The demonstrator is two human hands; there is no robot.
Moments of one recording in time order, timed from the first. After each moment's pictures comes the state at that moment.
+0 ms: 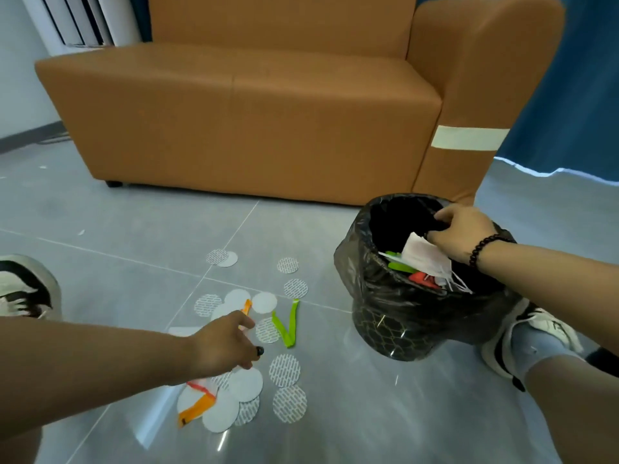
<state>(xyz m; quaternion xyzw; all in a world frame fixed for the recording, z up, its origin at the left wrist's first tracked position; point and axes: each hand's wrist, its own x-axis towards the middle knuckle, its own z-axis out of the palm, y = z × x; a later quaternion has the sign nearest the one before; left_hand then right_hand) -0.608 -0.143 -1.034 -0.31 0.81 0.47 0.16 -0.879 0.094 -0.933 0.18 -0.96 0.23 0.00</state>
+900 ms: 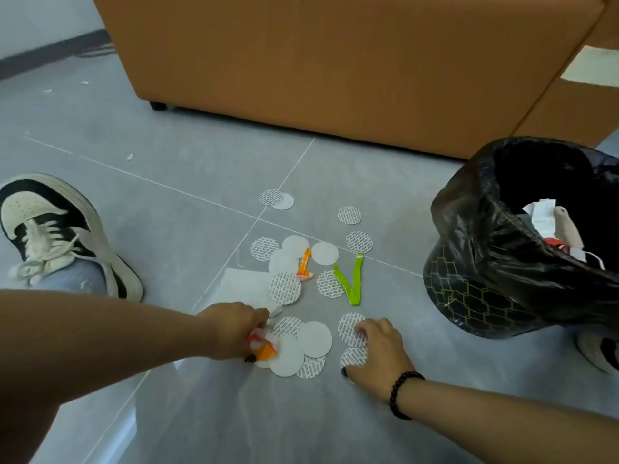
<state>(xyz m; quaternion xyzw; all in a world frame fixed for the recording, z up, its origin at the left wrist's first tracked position) -0.550 -0.236 -1.153 -0.12 0.95 0.09 0.28 -0.682 0.001 -1.169 0.31 -0.89 0.18 -0.27</state>
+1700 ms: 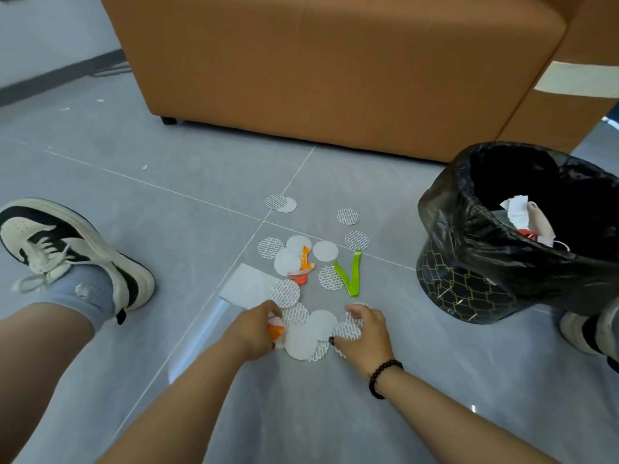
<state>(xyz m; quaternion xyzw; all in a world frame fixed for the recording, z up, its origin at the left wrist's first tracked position) -0.536 -0.190 -1.172 -0.34 0.88 0.31 0.14 -0.657 -0.009 -1.170 0.21 -0.85 0.41 -0.24</state>
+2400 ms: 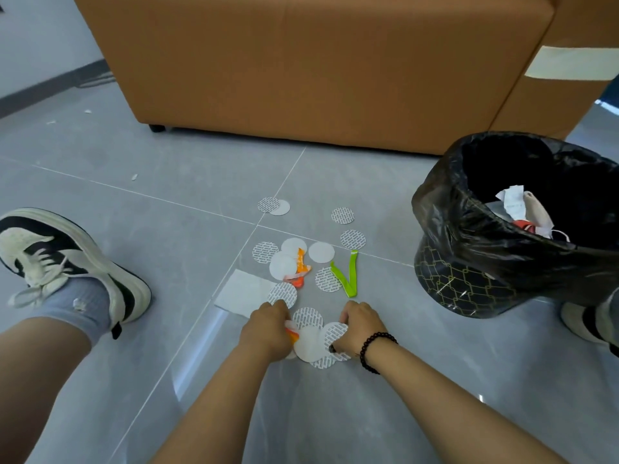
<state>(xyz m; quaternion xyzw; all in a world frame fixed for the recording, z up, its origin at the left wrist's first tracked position) -0.567 -0.172 -1.160 -0.37 0.88 0.26 0.14 -0.680 -0.035 -1.156 0.28 -0.90 0.14 -0.30</state>
